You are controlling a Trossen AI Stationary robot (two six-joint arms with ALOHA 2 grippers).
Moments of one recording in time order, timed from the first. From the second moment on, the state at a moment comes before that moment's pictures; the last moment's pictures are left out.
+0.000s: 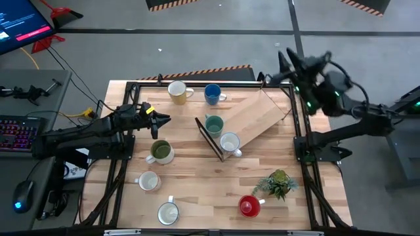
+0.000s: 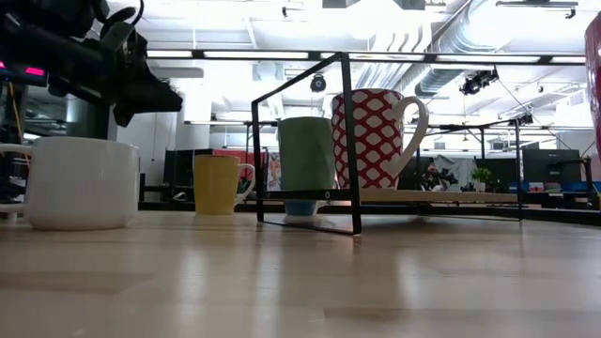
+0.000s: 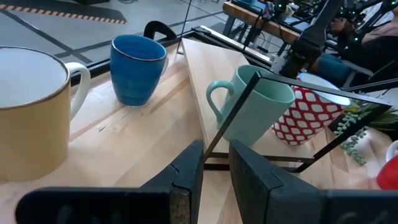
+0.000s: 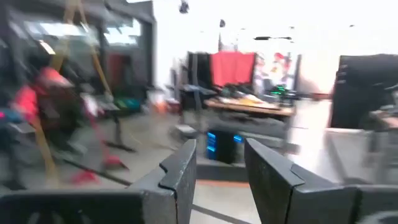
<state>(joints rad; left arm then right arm) 0.35 0.47 0.26 -0.08 0.01 -0.31 -0.09 1.03 1.31 -0.01 1.04 -0.29</state>
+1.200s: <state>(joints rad) 0.35 0.47 0.26 -0.08 0.02 -0.37 -0.79 2.08 2.32 -0.99 -0.17 -0.01</state>
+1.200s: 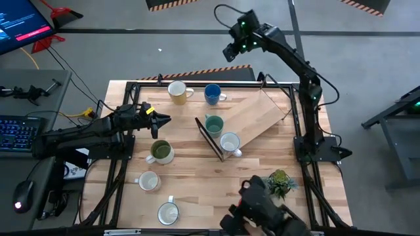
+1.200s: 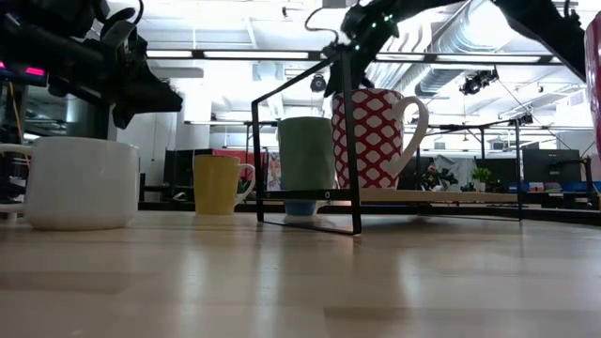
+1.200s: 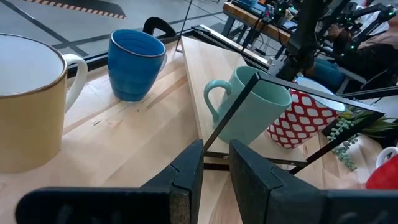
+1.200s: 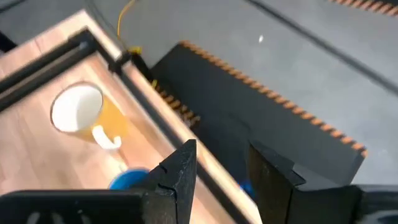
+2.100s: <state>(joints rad) 0.35 0.47 0.26 -0.08 0.02 -0.37 -0.62 2.28 2.32 -1.17 -0.12 -0.06</state>
